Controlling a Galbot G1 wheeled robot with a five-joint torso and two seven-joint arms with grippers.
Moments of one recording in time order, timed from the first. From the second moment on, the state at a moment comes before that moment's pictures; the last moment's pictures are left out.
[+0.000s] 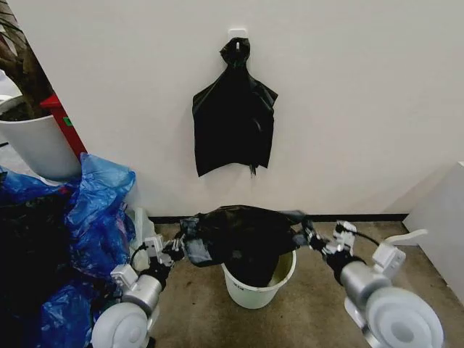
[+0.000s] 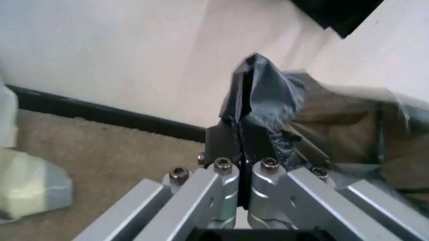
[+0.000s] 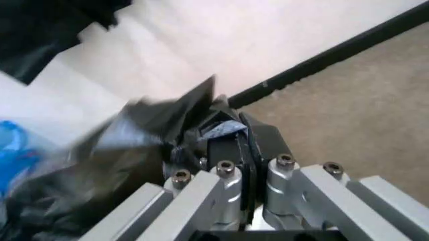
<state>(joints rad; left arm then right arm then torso) 1.58 -1.06 -0.41 -2.09 -0.84 0.07 -0.07 -1.62 1.03 0.56 2.38 1.21 -0.39 0.54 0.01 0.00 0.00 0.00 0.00</state>
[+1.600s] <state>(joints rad) 1.60 -1.19 -0.31 -1.88 -0.50 0.03 -0.02 -1.77 1.15 0.50 2.17 1.07 -0.41 0.47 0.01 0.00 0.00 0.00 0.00</state>
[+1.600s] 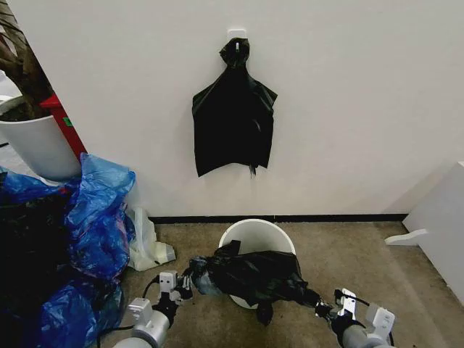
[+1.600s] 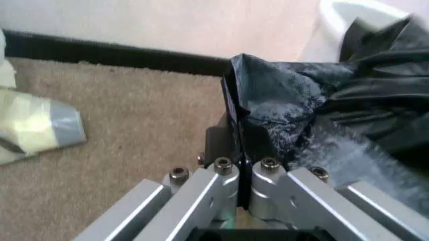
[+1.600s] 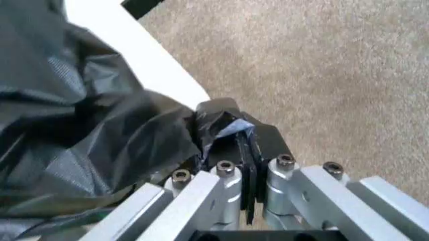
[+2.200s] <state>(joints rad) 1.49 -1.25 -0.23 -1.78 -0.38 -0.06 -0.02 -1.68 1.18 0.47 2.02 0.87 -0.20 0.20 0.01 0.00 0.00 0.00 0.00</state>
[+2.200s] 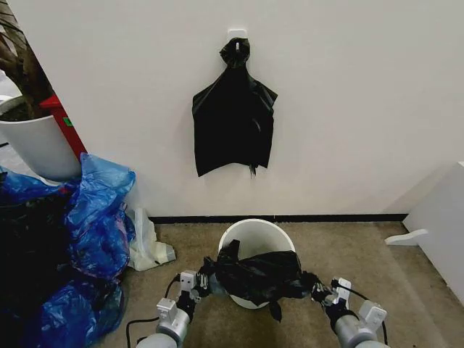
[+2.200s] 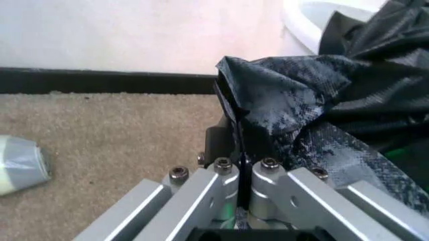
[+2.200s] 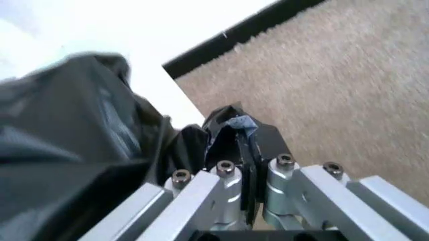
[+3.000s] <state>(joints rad) 1.33 -1.27 -0.19 -1.62 -0.44 -0.05 0.02 -1.55 1.22 0.48 1.90 0.86 -0.24 0.09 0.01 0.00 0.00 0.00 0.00</state>
